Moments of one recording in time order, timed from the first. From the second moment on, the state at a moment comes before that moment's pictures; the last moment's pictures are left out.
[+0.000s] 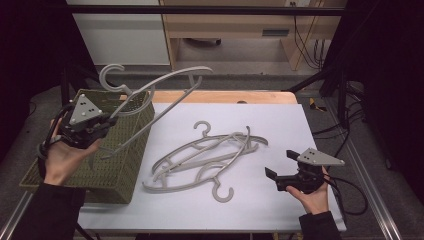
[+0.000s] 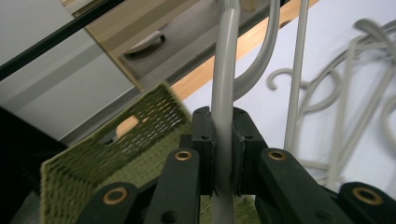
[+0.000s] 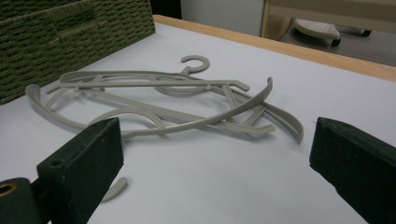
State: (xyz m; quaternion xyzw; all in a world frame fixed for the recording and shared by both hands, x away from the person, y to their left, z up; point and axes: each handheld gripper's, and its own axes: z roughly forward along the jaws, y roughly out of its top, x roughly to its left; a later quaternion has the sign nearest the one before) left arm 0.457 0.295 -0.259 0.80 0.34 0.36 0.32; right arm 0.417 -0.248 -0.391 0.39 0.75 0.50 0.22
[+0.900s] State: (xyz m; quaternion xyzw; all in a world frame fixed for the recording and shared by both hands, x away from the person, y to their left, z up) left arm 0.474 0.399 -0.297 0.79 0.42 0.37 0.25; right arm 0.417 -0.247 -0.391 0.39 0.75 0.50 0.21
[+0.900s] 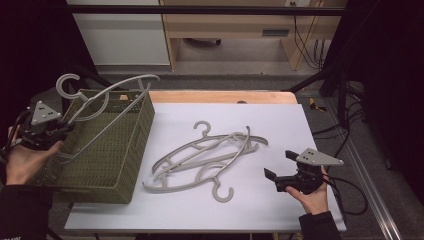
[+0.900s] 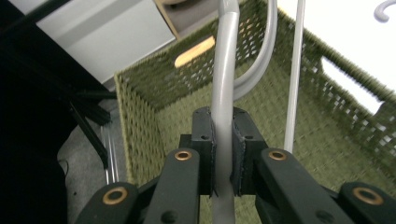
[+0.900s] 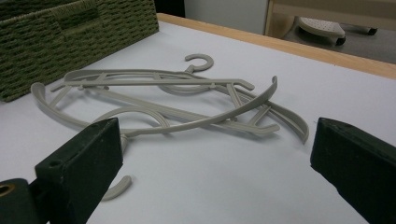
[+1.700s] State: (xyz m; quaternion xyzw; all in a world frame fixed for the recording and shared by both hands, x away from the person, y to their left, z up) left arm 0.484 0.424 -0.341 0.79 0.46 0.35 0.18; right arm 0.419 -0.244 -0.393 0.39 0.75 0.49 0.21
